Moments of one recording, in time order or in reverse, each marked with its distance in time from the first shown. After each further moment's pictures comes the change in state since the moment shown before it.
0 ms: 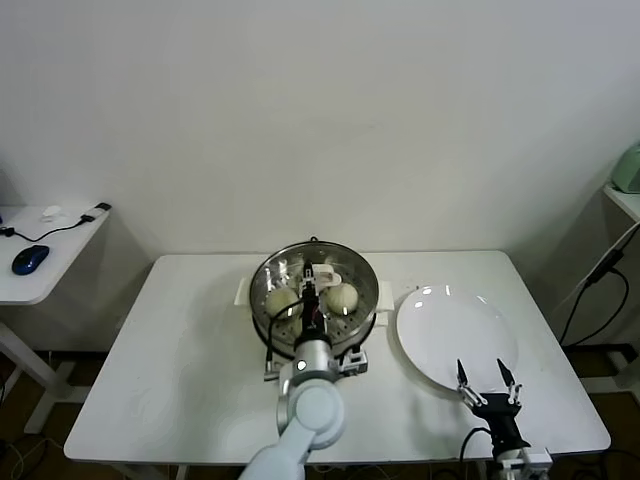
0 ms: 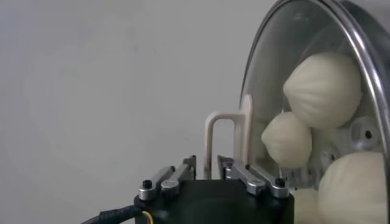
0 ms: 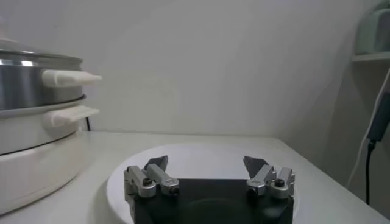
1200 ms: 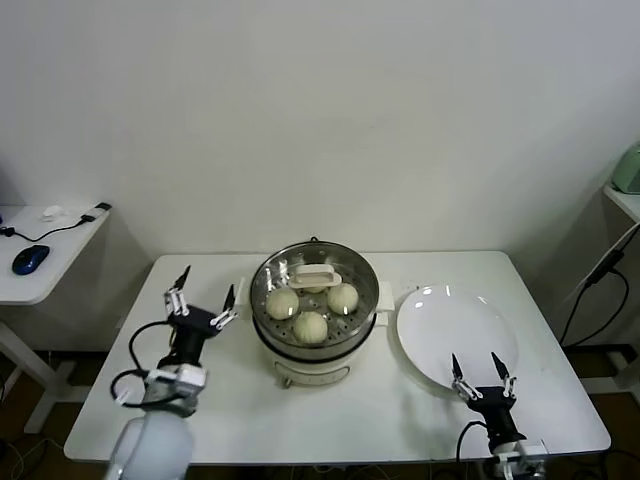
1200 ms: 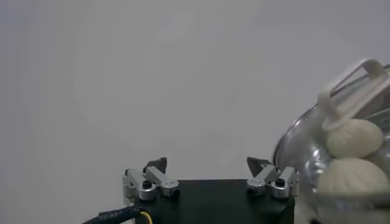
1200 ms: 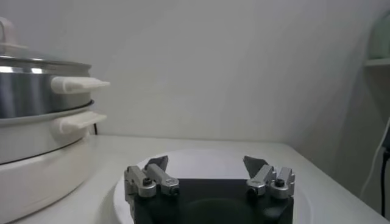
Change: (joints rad) left arm 0.372 0.238 -0.571 -0.328 -1.257 -0.521 -0.228; right arm 0.024 0.010 0.001 0.007 -0.013 -0.024 -0.028
